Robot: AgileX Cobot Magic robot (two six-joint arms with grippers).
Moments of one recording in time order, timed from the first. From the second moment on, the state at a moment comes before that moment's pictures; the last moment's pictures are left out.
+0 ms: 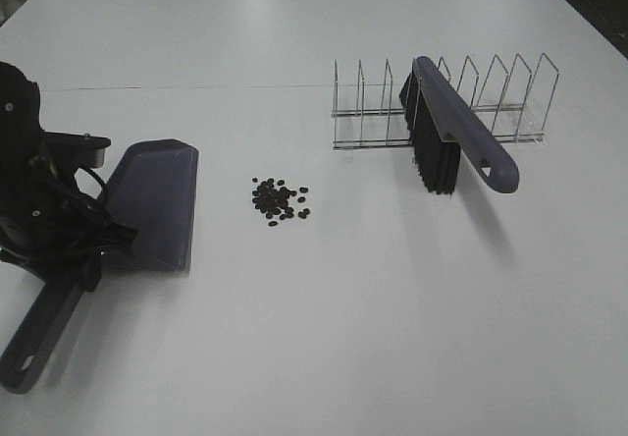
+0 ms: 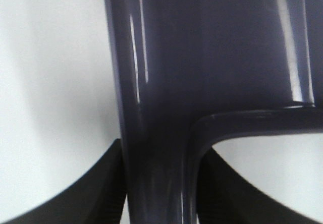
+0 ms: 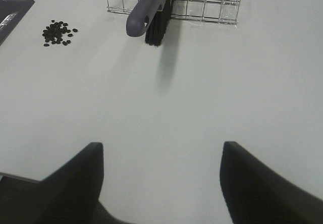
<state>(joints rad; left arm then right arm) -0.33 1.90 -0.99 0.05 0.68 -0.23 0.18 0.00 -0.46 -0.05 1.11 0.01</state>
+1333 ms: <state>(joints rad) -0.33 1.82 -0.99 0.07 0.76 -0.20 0.18 0.13 -0.51 -0.07 1.11 0.03</state>
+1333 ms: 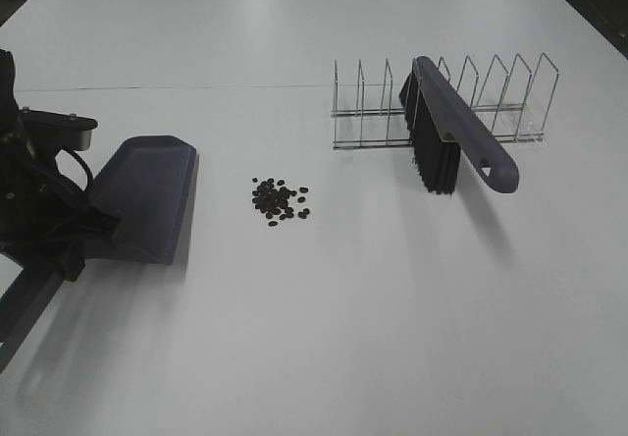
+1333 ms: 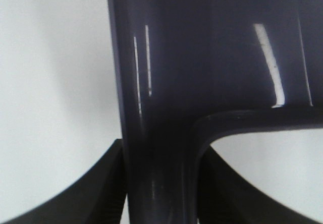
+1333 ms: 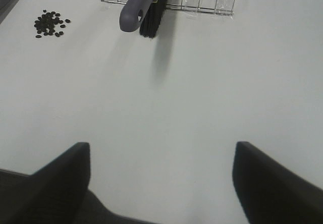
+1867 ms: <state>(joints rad) -0.33 1.82 -0.99 0.07 0.76 -0.20 0.18 0.83 -0.92 -0.05 1.15 0.10</state>
